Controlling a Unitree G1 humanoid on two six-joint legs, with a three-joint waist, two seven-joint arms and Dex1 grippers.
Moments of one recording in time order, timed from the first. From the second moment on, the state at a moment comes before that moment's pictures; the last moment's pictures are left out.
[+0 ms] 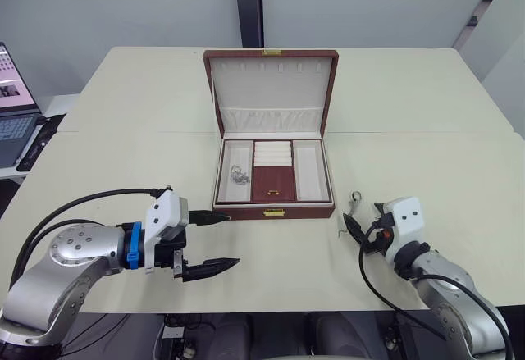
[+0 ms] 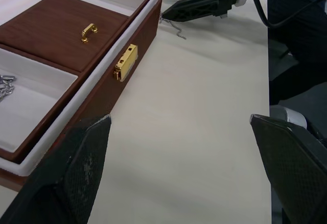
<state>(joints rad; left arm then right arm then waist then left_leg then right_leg) 0.08 0.90 0.14 -0.50 -0.62 0.49 -1.10 0.16 -0.35 -0.01 -0.57 0.25 0.63 0.26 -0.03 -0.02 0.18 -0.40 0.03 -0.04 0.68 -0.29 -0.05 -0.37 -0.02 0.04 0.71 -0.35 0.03</state>
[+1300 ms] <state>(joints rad) 0.05 0.87 0.12 -0.52 -0.63 0.51 -1.04 0.11 -0.29 -0.03 -0.54 0.20 0.65 0.25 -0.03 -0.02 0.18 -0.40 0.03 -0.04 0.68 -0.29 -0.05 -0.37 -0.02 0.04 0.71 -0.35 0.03</state>
